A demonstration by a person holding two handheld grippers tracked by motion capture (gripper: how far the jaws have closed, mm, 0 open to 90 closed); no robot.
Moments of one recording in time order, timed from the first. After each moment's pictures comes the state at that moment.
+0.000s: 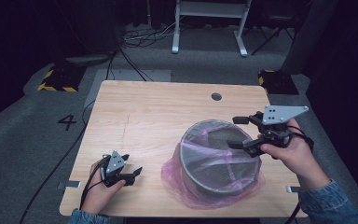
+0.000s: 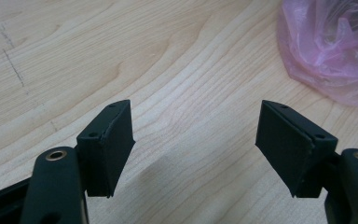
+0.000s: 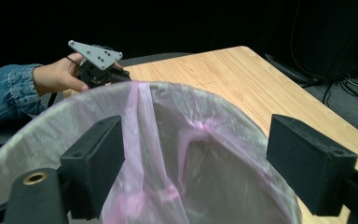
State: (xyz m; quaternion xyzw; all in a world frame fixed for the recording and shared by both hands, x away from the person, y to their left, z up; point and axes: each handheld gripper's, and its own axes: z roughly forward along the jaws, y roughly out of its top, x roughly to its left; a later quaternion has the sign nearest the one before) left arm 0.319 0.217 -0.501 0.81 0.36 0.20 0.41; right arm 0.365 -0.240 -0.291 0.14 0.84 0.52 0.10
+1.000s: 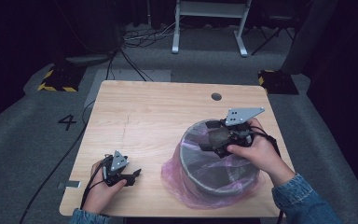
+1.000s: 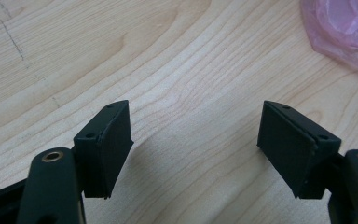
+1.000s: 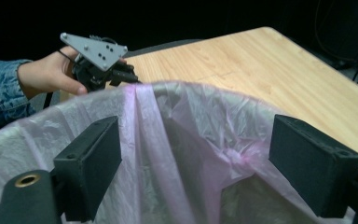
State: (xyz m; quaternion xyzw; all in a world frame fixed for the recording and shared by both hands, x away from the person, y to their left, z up) left arm 0.322 0.214 -0.503 0.83 0.38 0.20 0.36; right arm 0.384 -0.174 -0.329 0.15 0.85 0.49 0.07
